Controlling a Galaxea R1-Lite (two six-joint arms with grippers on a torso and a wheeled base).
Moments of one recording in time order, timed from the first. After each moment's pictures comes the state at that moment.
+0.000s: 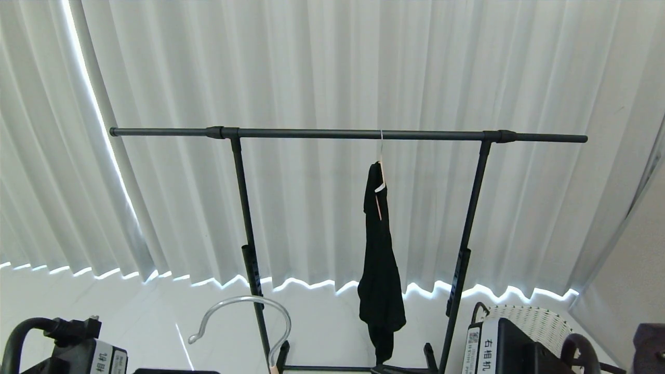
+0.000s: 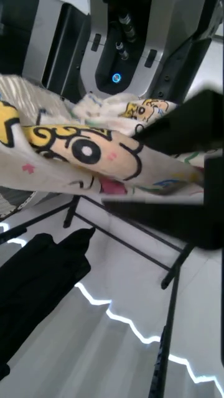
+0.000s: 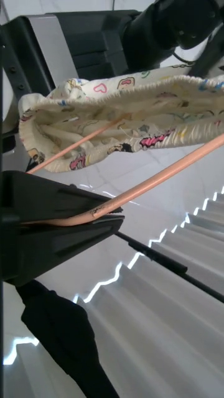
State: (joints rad) left arm -0.71 0.96 -0.45 0.07 -0.33 0.33; right arm 1.31 1.51 -0.48 -0.80 -0.14 0.00
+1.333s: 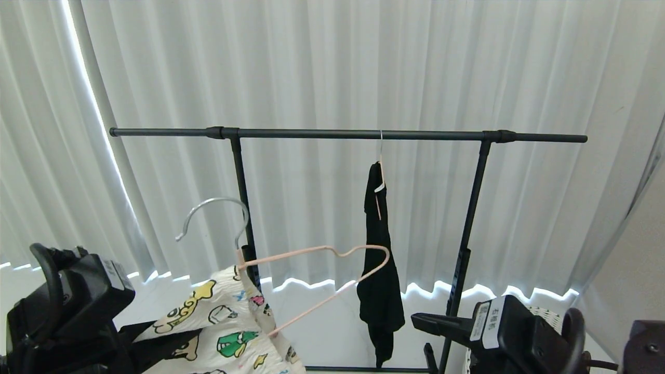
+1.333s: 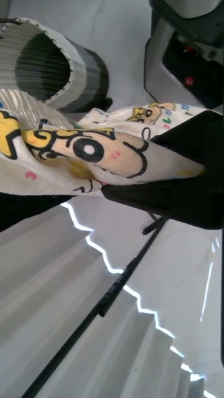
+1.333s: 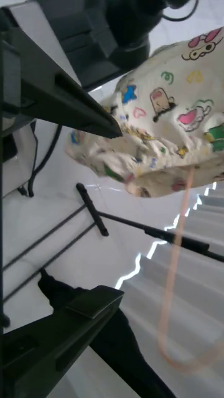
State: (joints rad) left arm -0.47 1.01 -0.46 -0.07 -0.15 0.33; right arm 1.26 1.50 -0.43 -0.79 -0.22 0.11
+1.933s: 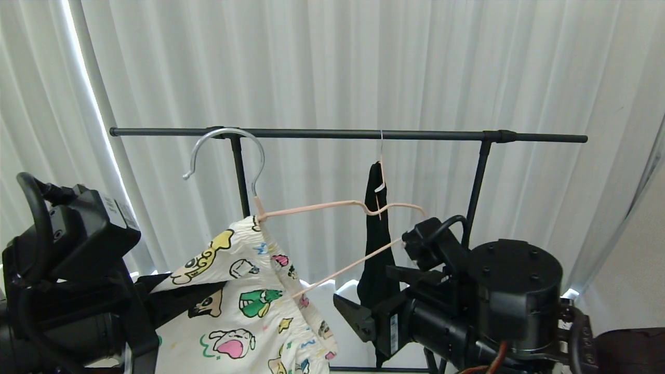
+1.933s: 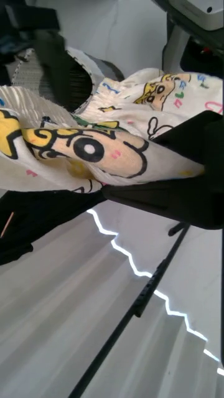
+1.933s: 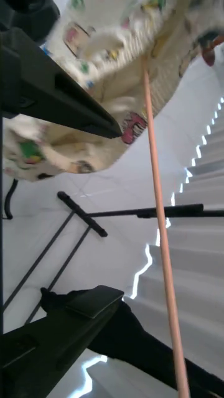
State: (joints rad) left arm -0.54 1.08 -0.62 -0.08 -0.15 0.33; right arm 1.08 1.77 -0.69 -0.79 -0.22 0.32
